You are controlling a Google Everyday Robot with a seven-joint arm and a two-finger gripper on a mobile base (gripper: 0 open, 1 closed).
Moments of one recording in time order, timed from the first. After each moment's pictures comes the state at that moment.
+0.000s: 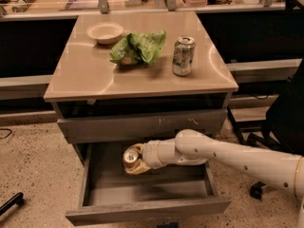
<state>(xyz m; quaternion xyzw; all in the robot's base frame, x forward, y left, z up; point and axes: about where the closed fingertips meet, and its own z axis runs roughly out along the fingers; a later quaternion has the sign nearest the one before) 0.537 0.075 0.535 -0.66 0.58 0.23 0.42</state>
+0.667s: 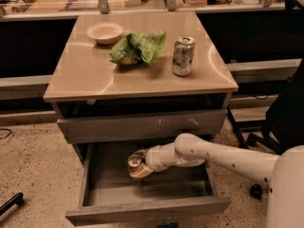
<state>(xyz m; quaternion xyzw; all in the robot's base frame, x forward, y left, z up) 0.557 0.067 0.459 -0.65 0.59 0.27 0.39</state>
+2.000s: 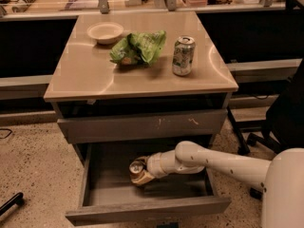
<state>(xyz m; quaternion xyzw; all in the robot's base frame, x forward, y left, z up) 0.548 0.061 0.419 -0.65 0.59 0.27 0.39</state>
